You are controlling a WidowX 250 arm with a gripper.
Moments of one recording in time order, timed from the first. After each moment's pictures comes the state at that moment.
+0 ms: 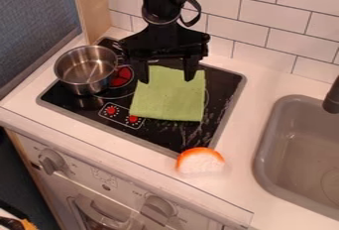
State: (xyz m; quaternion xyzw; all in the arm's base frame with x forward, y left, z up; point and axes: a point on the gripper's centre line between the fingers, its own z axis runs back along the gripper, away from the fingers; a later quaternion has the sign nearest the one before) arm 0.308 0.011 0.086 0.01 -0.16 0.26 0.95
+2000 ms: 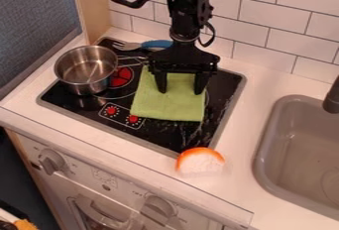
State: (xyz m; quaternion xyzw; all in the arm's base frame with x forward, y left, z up) arm 0.367 0.005 0.009 0.02 -0.08 0.21 0.98
